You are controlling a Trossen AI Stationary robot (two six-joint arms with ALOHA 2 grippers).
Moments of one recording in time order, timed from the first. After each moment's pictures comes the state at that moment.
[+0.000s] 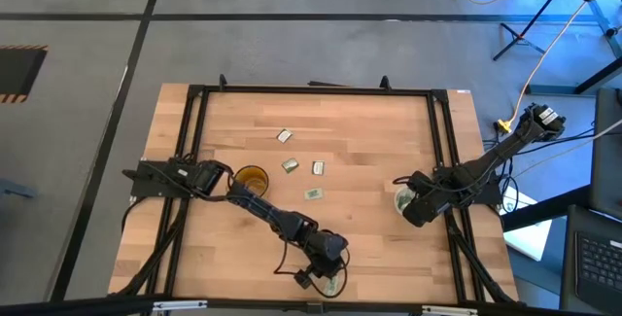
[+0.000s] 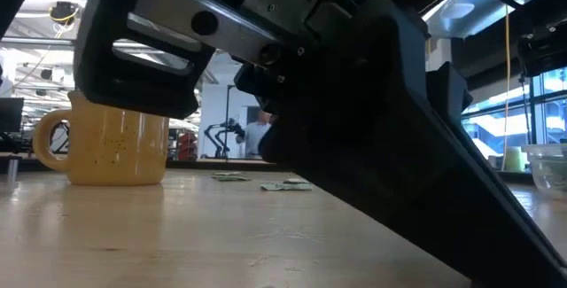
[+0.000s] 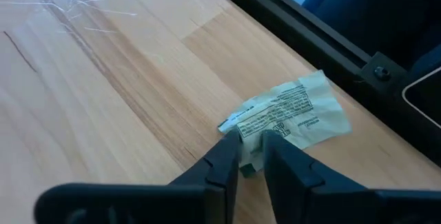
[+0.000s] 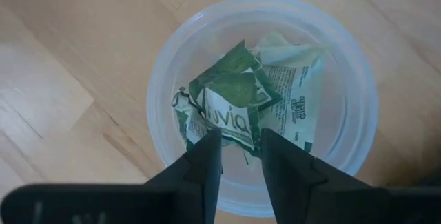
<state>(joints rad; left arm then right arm) -0.41 2.33 1.58 -0.09 0.28 0.21 0.62 0.97 0.55 -0.91 0.13 1.41</state>
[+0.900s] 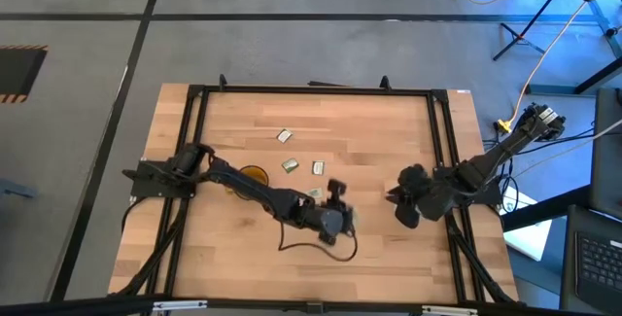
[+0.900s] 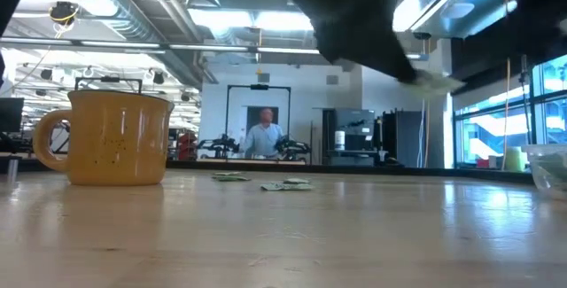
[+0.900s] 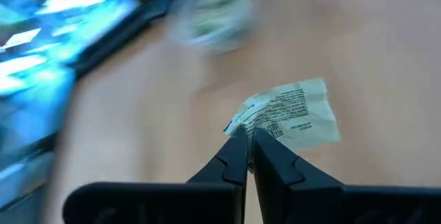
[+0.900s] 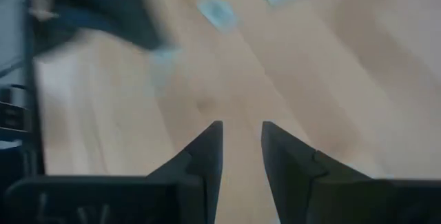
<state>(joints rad) -0.33 2.10 1.57 -0.19 -0.53 0.28 0.63 0.97 0.70 -0.69 0.49 1.04</state>
